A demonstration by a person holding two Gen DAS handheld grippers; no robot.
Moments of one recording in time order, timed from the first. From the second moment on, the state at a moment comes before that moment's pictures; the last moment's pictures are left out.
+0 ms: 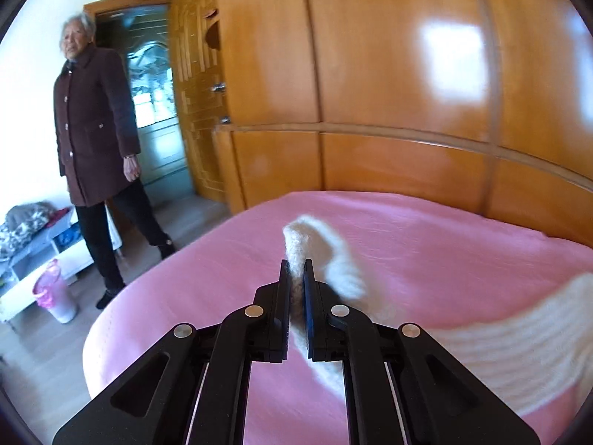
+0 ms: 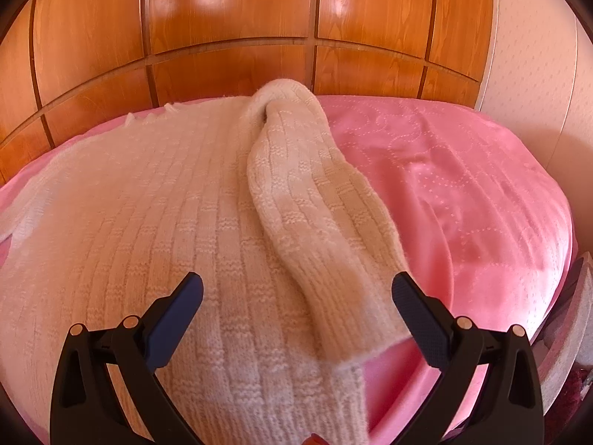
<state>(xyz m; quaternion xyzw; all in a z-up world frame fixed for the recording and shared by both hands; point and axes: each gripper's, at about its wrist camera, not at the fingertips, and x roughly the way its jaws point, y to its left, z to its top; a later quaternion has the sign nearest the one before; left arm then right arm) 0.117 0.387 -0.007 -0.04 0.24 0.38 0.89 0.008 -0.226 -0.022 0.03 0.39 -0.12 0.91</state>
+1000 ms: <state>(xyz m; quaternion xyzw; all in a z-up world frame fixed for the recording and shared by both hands) 0.107 0.086 -0.085 -0.11 0.39 -0.05 0.91 0.028 -0.319 -0.029 0.15 0.47 -0.03 0.87</state>
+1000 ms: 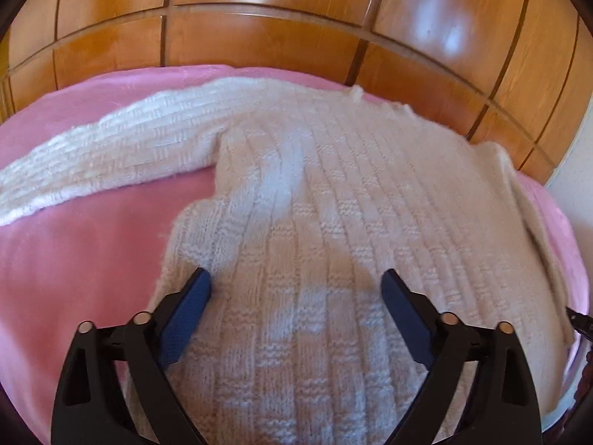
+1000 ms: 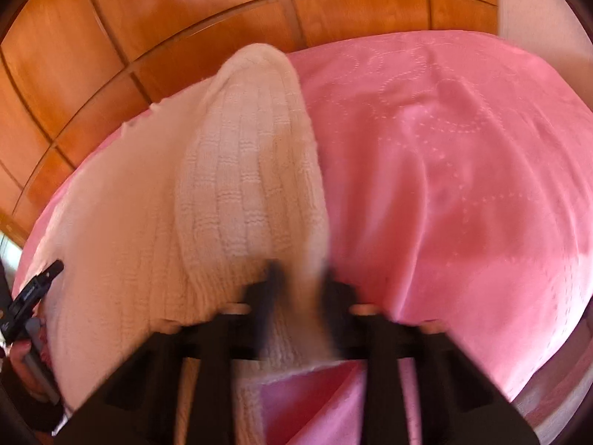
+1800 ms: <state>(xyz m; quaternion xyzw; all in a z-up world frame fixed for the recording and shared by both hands) 0.112 0.087 -0.086 -0.12 0.39 -0.07 0.91 0.157 -0.502 0.032 -0.08 0.40 -0.35 0.84</state>
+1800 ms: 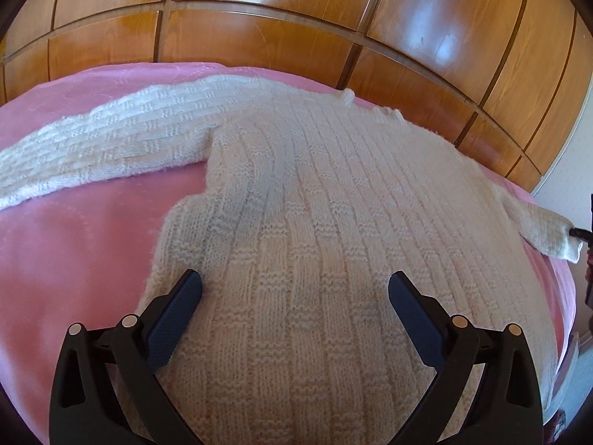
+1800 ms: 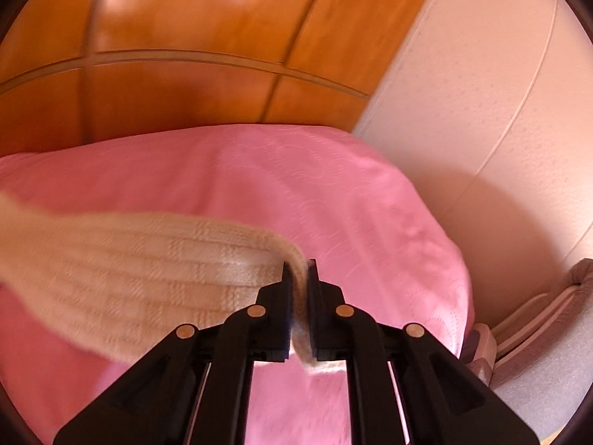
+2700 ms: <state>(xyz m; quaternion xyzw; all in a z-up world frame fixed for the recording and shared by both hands) 0.112 0.076 -0.082 -0.07 0.40 -0.04 0.91 0.043 -0.282 -0.015 0.15 0.43 0.05 0.89</state>
